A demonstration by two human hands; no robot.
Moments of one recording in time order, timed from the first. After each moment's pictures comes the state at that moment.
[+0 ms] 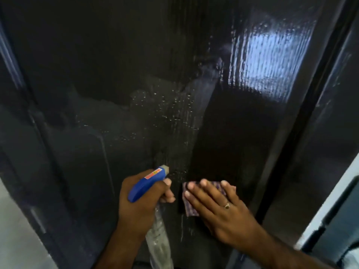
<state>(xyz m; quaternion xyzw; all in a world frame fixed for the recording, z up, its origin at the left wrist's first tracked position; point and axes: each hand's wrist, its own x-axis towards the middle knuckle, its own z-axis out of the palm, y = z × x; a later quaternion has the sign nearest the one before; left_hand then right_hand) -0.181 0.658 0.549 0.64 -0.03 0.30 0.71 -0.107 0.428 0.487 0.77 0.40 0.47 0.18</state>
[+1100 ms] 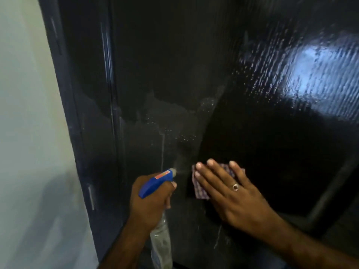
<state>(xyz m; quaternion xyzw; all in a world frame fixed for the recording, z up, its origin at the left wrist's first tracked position) -0.214 0.744 0.532 0.65 0.04 0.37 0.66 -0.099 0.518 0.546 0.71 0.47 0.48 0.20</state>
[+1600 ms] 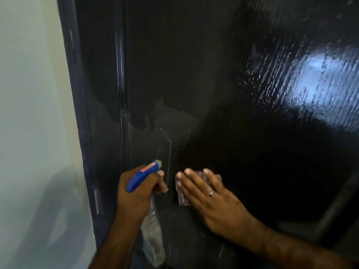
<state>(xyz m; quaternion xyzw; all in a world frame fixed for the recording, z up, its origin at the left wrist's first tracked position) -0.229 0.776 0.554 0.63 0.05 0.43 0.65 -0.102 0.574 0.529 0.69 0.52 0.45 0.23</state>
